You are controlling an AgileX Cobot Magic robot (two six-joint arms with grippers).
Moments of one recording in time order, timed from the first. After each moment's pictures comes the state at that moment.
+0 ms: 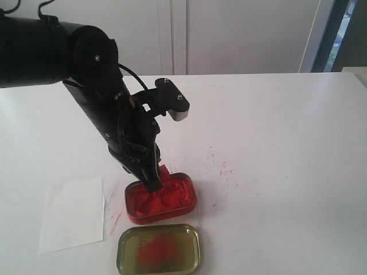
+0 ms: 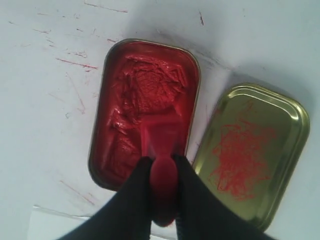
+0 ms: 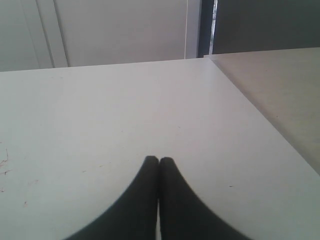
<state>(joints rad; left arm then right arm) -0.74 1.72 -1.31 -0.15 0.92 0.53 -0.12 0.00 0.00 0.00 0.28 0.06</state>
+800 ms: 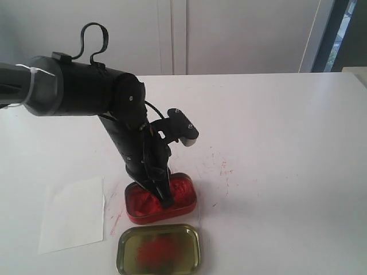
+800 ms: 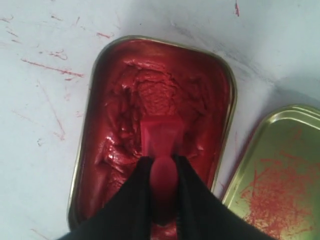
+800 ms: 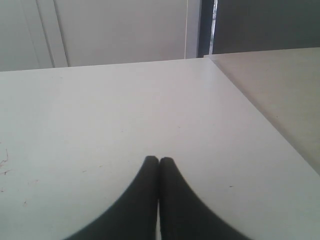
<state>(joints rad) -0.75 1.90 -1.32 -0.16 0.81 0.52 -0.12 0.00 0.00 0.00 0.28 0.06</state>
